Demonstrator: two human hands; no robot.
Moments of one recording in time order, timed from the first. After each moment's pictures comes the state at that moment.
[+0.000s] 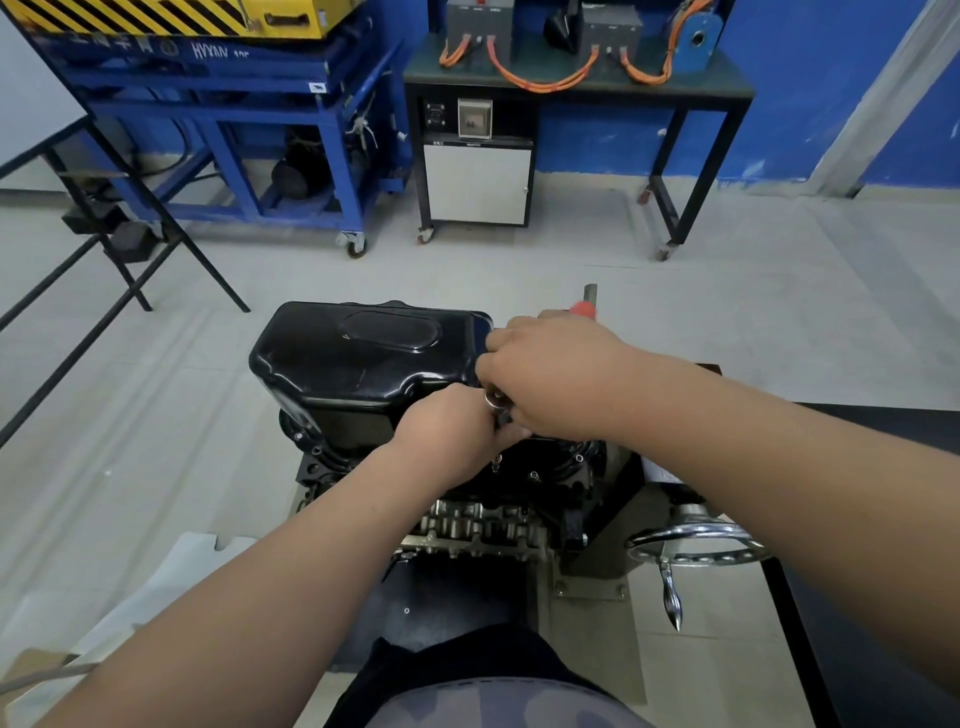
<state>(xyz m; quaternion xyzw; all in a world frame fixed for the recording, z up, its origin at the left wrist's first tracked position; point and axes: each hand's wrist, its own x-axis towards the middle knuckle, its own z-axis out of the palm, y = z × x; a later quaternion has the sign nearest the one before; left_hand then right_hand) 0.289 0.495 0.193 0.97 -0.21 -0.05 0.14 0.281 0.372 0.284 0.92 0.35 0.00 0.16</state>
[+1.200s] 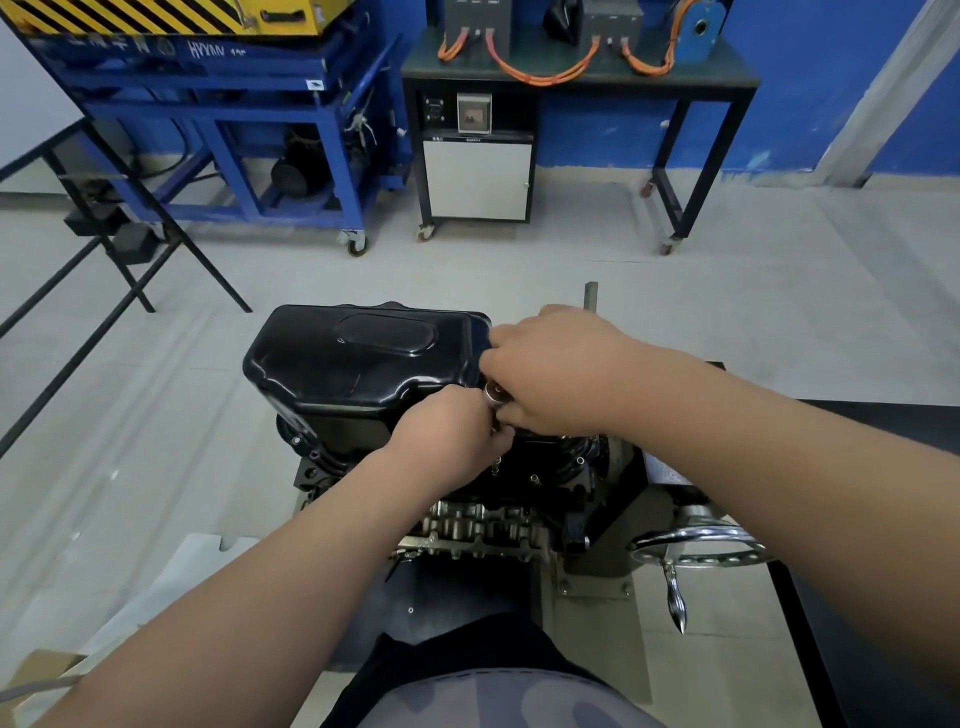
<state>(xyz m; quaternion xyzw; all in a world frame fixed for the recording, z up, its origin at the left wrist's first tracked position) 0.290 0.492 0.195 0.97 -0.20 -0.06 0.12 0.290 0.362 0.279 0.93 0.36 -0.01 0.12</state>
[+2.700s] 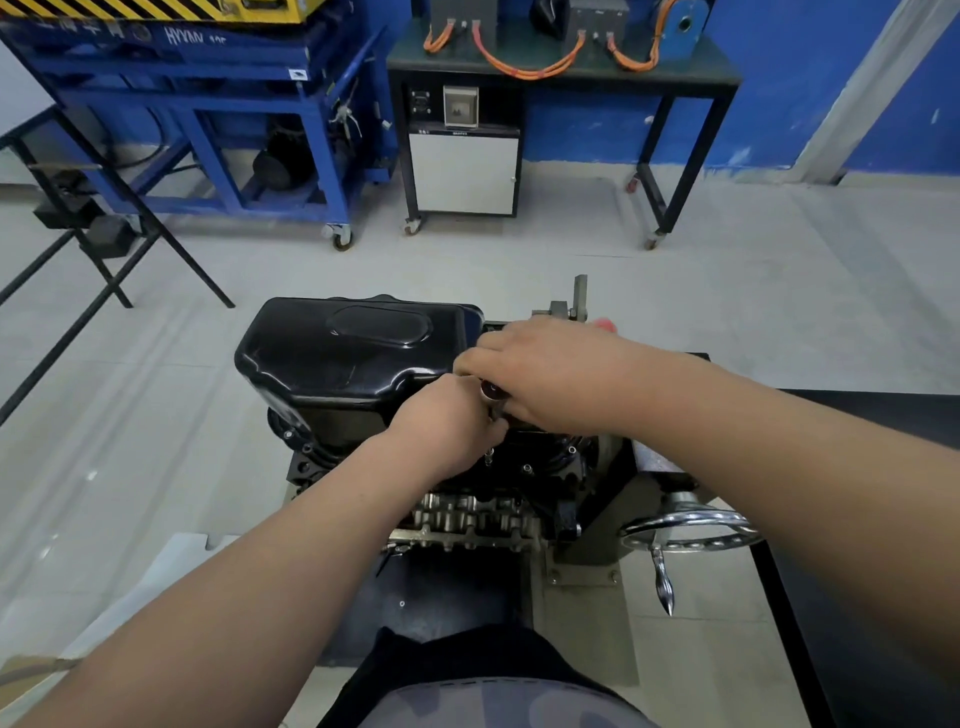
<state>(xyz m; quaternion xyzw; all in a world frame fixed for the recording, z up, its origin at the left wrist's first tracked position) 0.291 0.494 0.196 0.96 -0.24 -0.04 0.11 0.283 0.360 0.274 0.92 0.40 -0.02 0.07</state>
